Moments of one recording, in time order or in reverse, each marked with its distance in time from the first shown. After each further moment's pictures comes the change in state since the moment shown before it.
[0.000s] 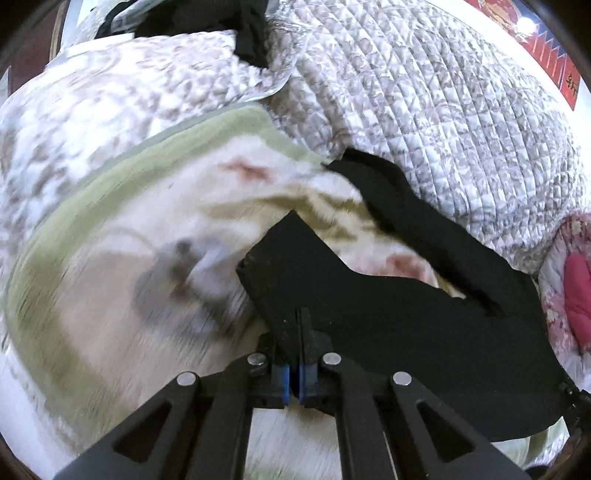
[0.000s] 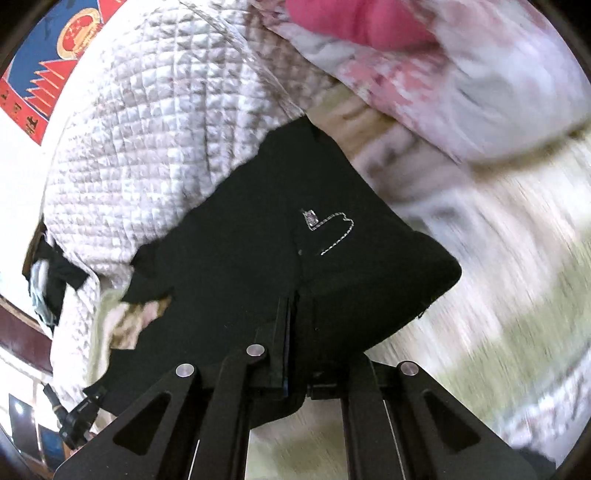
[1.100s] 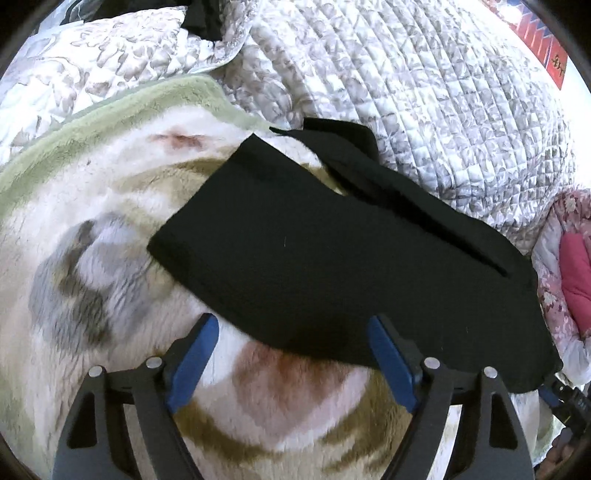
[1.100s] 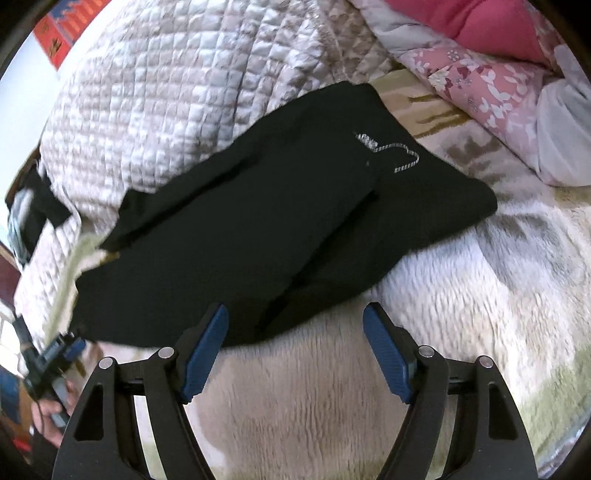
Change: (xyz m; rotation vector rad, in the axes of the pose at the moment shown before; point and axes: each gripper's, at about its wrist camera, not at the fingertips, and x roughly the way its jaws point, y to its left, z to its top) left arm 0.062 -0.033 -0.012 0.042 0.017 -0.093; right arm 0.057 0.064 0.004 -0.187 0.019 -0.053
